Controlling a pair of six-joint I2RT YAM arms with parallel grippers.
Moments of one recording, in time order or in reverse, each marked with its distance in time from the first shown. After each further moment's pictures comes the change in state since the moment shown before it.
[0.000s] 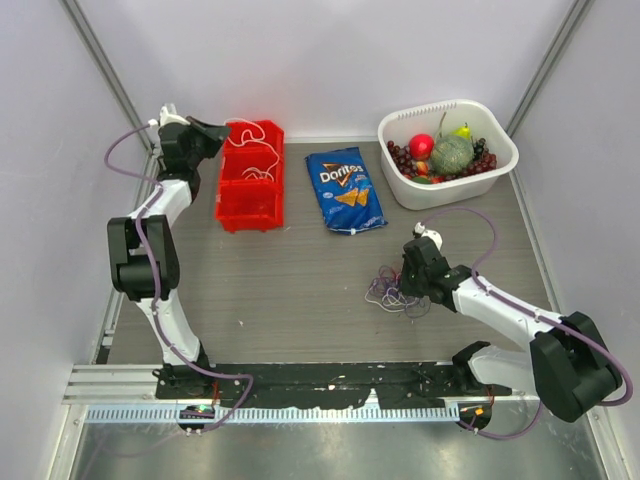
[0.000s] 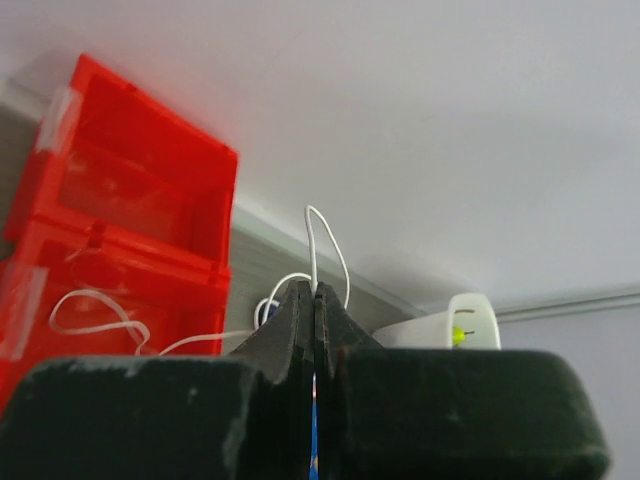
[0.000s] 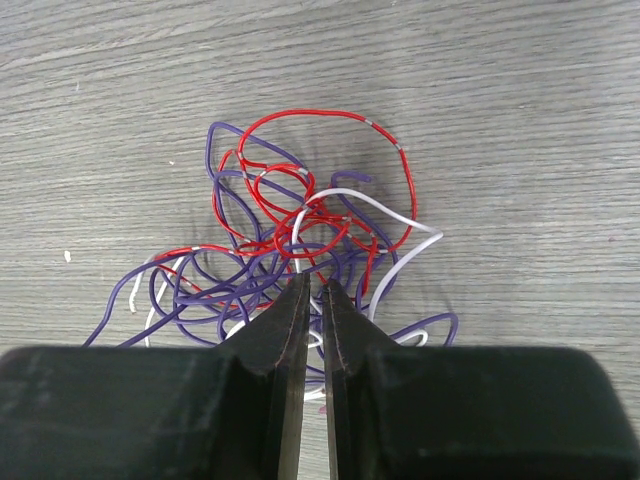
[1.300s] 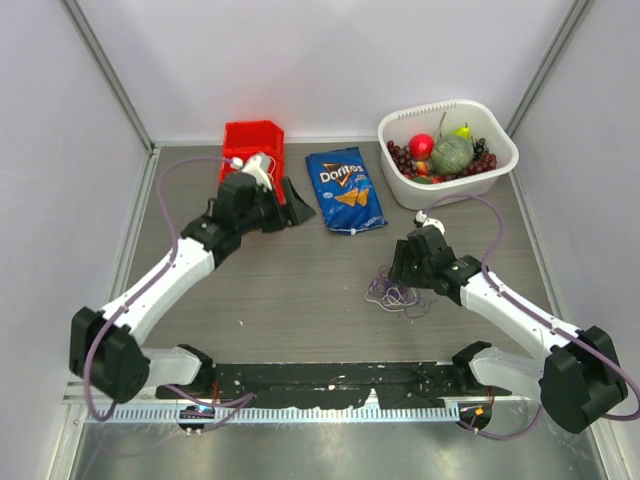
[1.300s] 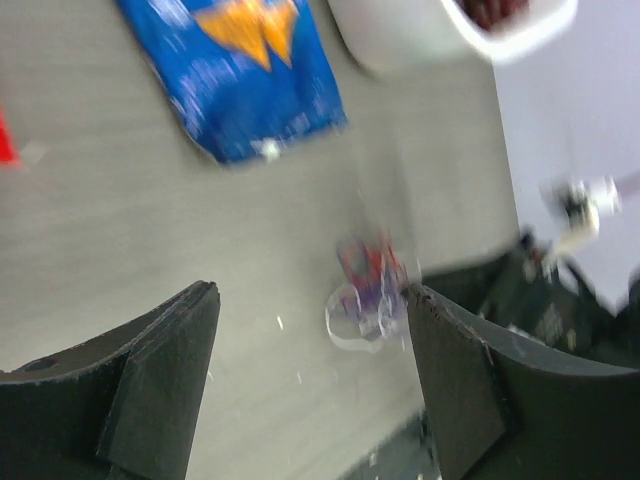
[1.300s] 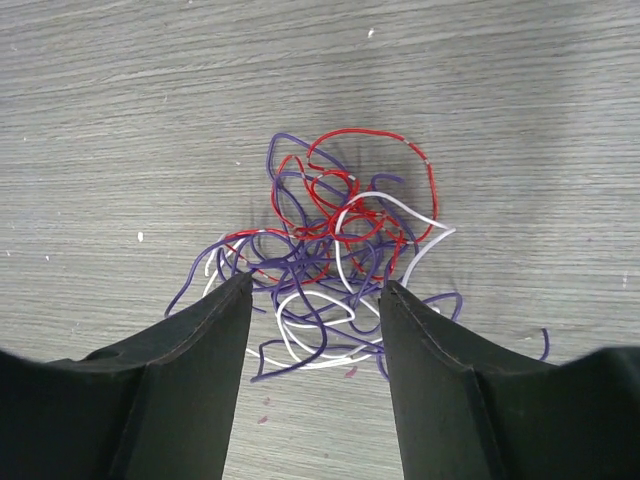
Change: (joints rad) left arm -0.471 -0.591 -0.342 -0.634 -0.074 0.274; right arm -0.010 -0.059 0.131 -0.158 -0.027 -0.030
